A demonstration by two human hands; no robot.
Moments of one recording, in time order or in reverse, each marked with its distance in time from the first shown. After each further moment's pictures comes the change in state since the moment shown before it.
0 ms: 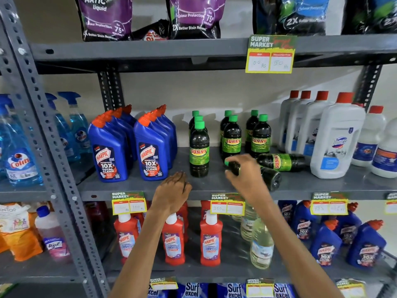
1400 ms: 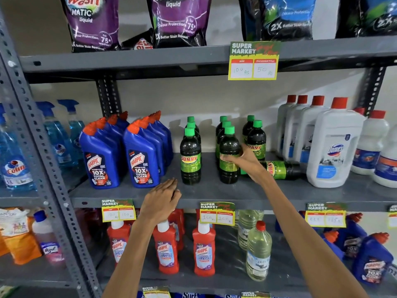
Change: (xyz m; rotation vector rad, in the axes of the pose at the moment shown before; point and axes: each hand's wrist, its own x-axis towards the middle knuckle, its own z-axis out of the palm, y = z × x) left_hand -0.005 0.016 -0.009 0.030 0.044 -0.029; right_hand 0.093 0.059 -0.014 0.696 -0.277 0.197
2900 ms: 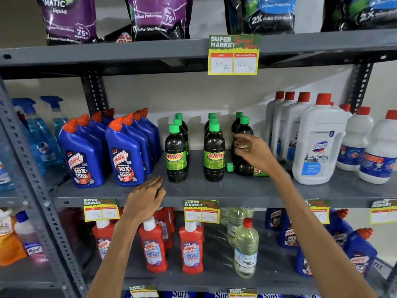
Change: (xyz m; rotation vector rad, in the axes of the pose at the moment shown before) left_hand -0.001 0.008 -0.001 -0.025 0.042 -0.067; right_hand -0.013 -0.007 -0.068 -0.475 0.088 -0.226
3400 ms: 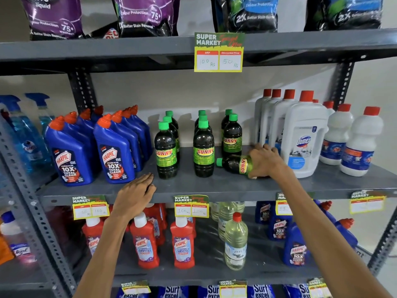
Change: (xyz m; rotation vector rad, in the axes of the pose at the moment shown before) left_hand 0.000 -0.001 0.001 -0.012 -0.024 -0.019; right_hand -0.030 0.028 -0.032 -1.010 -0.303 0.163
